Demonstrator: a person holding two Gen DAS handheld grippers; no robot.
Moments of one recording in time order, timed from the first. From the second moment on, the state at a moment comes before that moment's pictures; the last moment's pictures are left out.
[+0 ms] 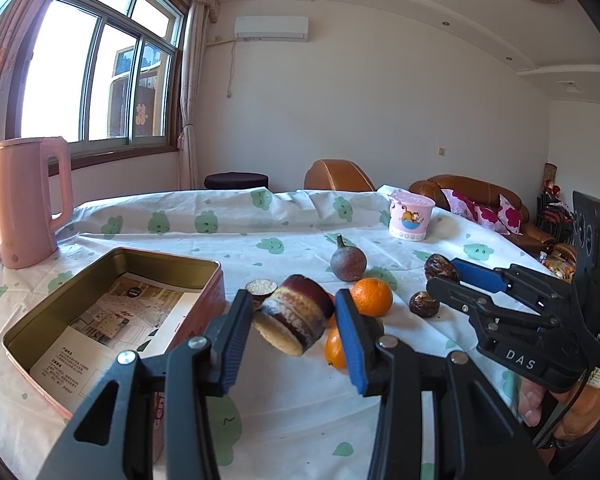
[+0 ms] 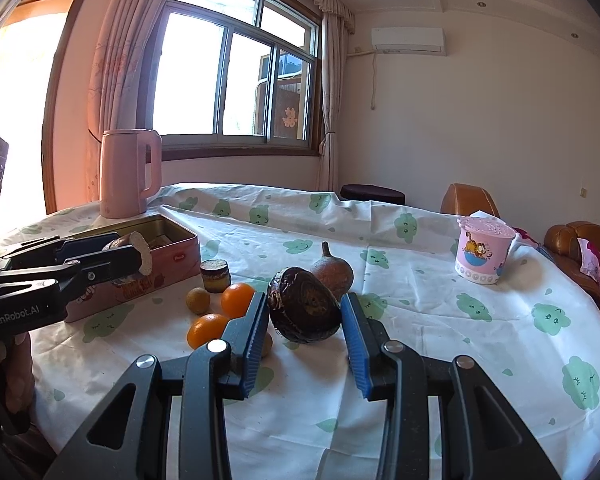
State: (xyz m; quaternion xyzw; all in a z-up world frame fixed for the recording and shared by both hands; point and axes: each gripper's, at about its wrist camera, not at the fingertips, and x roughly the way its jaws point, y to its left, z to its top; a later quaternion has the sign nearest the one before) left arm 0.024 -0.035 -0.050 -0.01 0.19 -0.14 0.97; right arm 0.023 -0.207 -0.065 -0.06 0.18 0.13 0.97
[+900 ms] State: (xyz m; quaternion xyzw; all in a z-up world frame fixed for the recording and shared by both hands) left arm 0.069 0.075 -0.033 0.00 0.23 0.01 0.97; right arm 0.074 -0.078 -0.001 -0.11 0.19 0.25 0.94
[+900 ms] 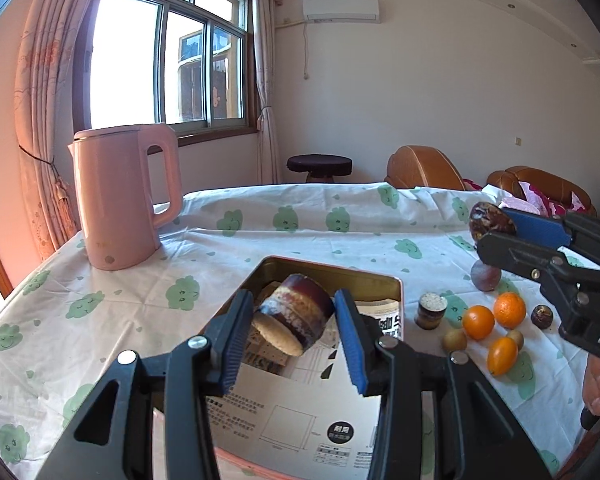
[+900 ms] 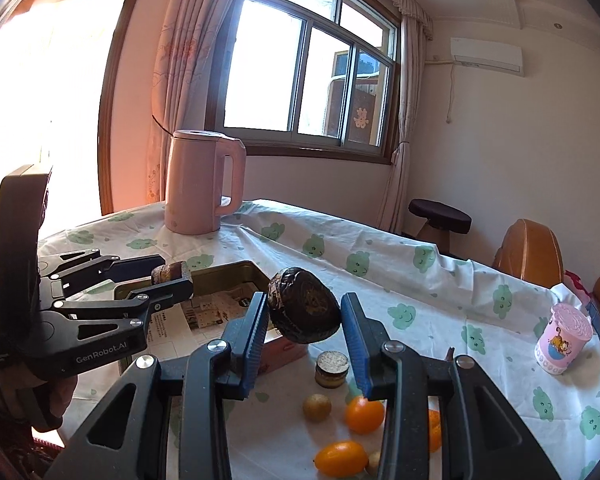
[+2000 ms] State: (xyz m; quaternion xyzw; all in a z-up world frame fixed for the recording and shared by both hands) left arm 0.118 0.109 -0.061 0.01 0.31 0.02 0.95; right arm 0.132 0.009 -0.062 -0.15 0.30 0.27 0.90
